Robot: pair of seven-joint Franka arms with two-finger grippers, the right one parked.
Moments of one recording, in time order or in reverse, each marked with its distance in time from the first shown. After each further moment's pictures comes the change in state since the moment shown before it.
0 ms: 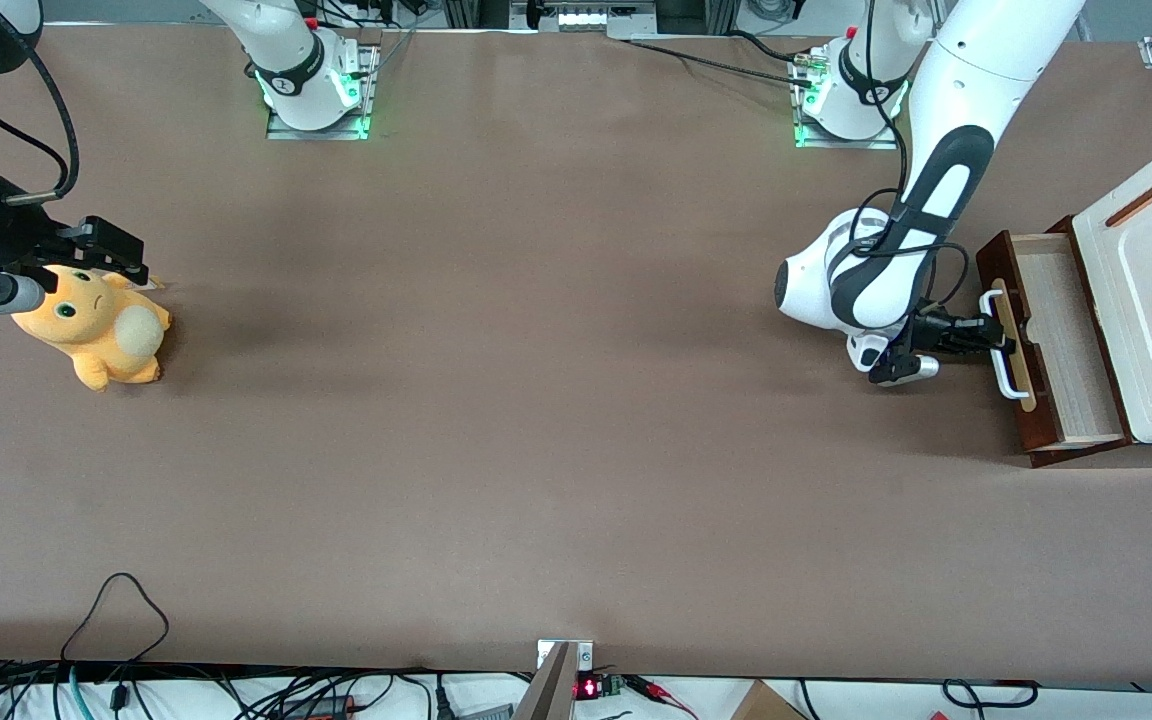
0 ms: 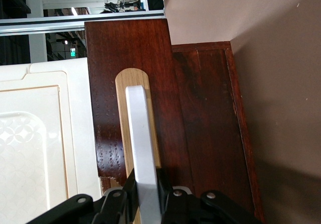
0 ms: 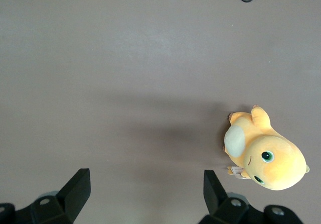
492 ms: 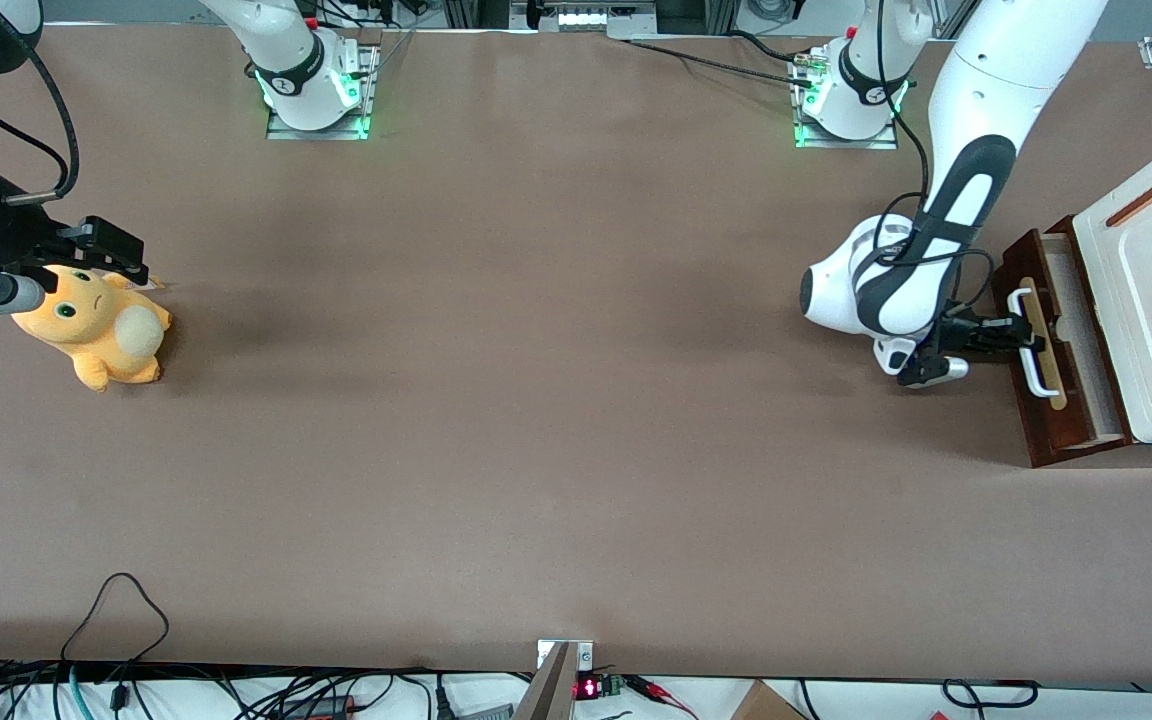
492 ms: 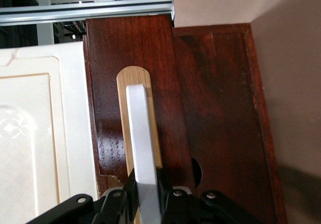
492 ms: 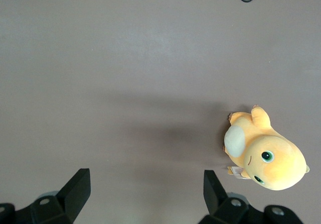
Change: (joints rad) arm 0.031 0.006 0.030 -0.016 0.046 0.001 -0.022
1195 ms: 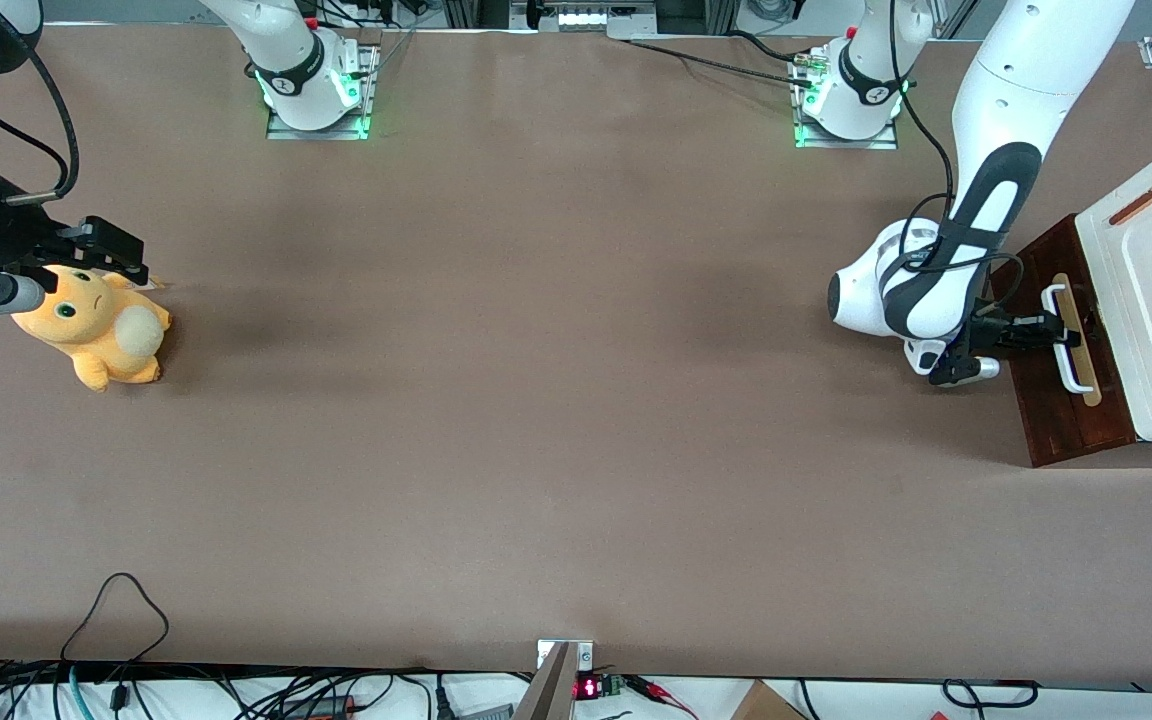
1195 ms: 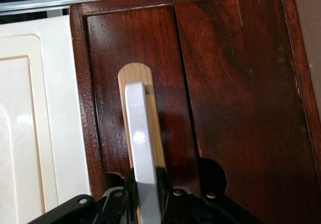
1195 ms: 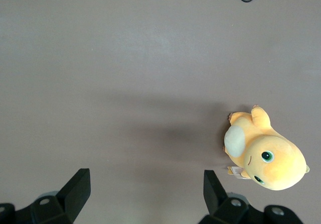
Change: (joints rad) arm 0.067 0.007 0.041 -0.020 0.083 -0.013 -0.003
